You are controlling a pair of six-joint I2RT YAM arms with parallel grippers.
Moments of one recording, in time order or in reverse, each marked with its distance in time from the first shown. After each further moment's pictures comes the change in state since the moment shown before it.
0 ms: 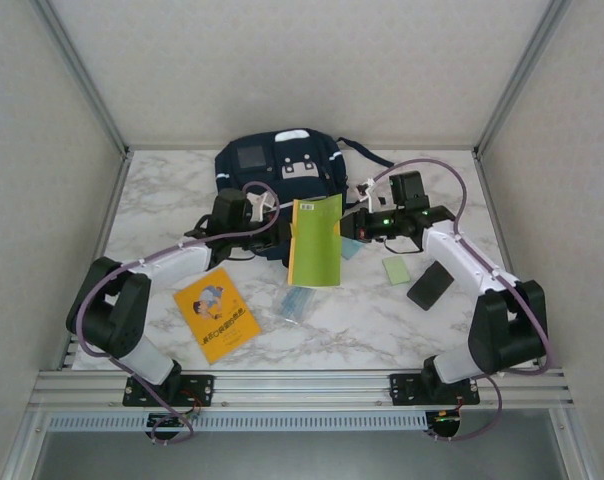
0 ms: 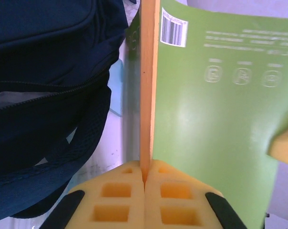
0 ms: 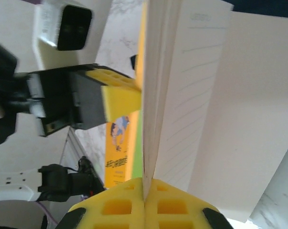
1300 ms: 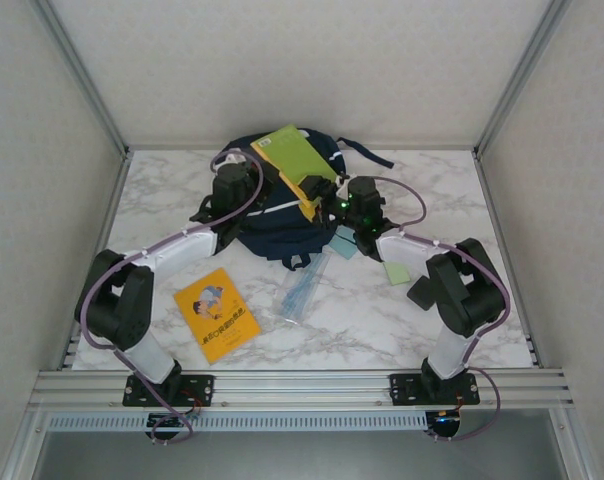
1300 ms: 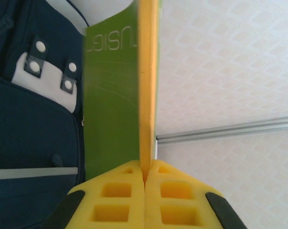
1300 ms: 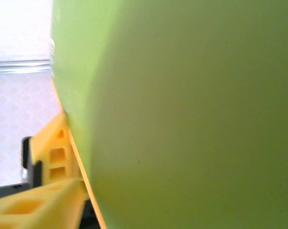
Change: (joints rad) left arm -0.011 0.055 0.172 0.251 -0.645 -0.464; right arm 0.211 0.271 -0.089 1.033 0.412 1.134
